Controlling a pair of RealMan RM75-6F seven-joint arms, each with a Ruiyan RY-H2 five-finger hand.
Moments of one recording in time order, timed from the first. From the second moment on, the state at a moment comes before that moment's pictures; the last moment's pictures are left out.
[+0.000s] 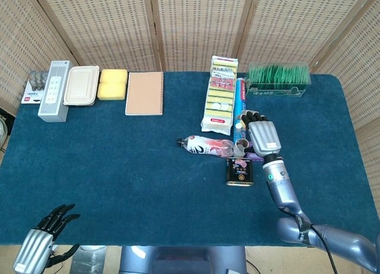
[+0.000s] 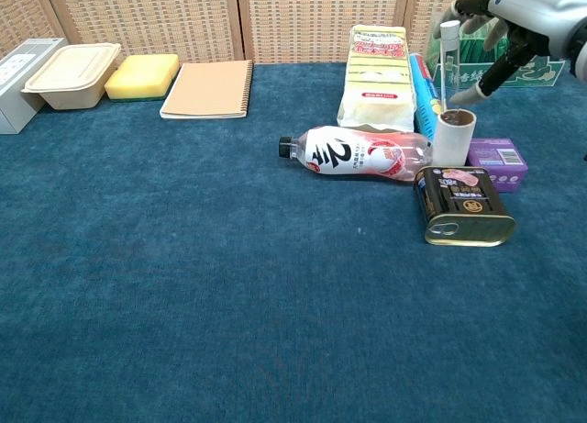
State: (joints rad) left arm 0.12 -1.34 0.22 -1.50 1.90 1.70 -0.05; right arm 0.70 -1.49 0.30 -1.49 -1.03 1.13 -0.34
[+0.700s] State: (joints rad) left arm 0.11 -1.34 0.22 -1.49 1.92 1.71 -0.05; right arm 0.54 -1.18 0.26 -1.66 -1.10 1.21 -0.25
